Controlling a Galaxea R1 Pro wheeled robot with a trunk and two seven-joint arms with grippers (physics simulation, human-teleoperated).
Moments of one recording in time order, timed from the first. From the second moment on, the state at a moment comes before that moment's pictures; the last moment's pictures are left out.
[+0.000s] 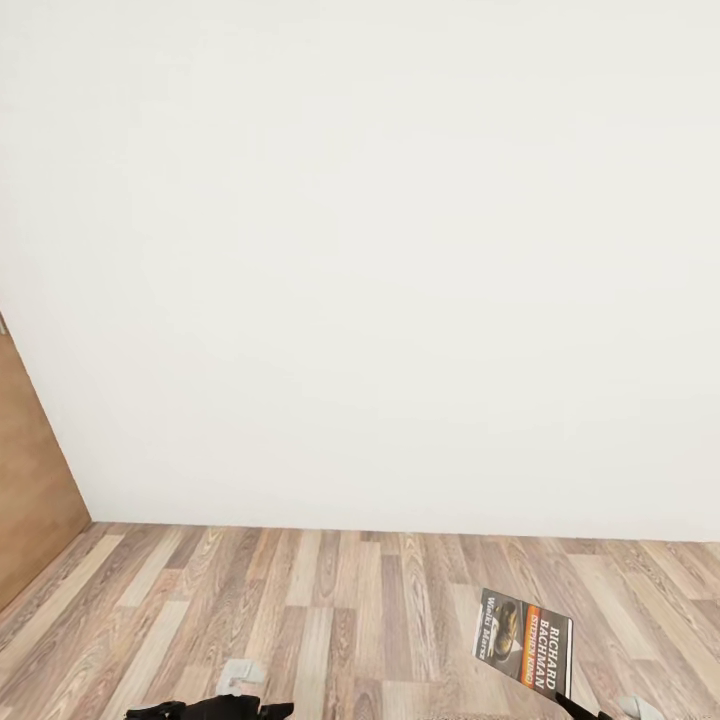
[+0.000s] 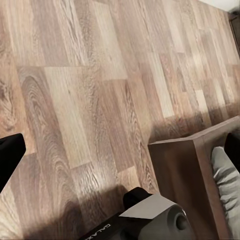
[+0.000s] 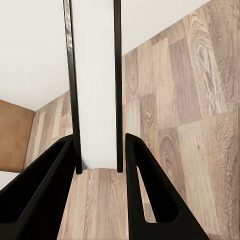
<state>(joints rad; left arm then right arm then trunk) -0.50 0.09 0.30 -0.10 -0.22 0.06 -0.83 -0.33 -0.39 -0.06 -0.12 -0.62 -0.02 1.00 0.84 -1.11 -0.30</state>
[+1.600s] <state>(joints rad) -0.49 0.09 0.30 -0.10 -0.22 0.06 -0.83 -0.33 -0.39 -0.06 -0.12 -0.61 -0.02 1.00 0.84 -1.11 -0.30</state>
